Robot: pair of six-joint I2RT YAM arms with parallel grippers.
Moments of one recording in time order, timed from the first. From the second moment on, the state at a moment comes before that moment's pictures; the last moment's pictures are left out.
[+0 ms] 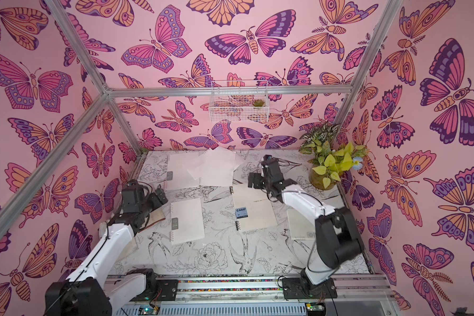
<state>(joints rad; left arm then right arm) 0.07 1.07 0.61 -0.23 -0.09 -0.42 0.41 1.53 1.01 -0.21 0.08 0.40</state>
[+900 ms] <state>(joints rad) 0.06 1.50 0.36 0.70 0.03 -0.07 0.12 1.40 0.32 0.68 0.44 0.09</state>
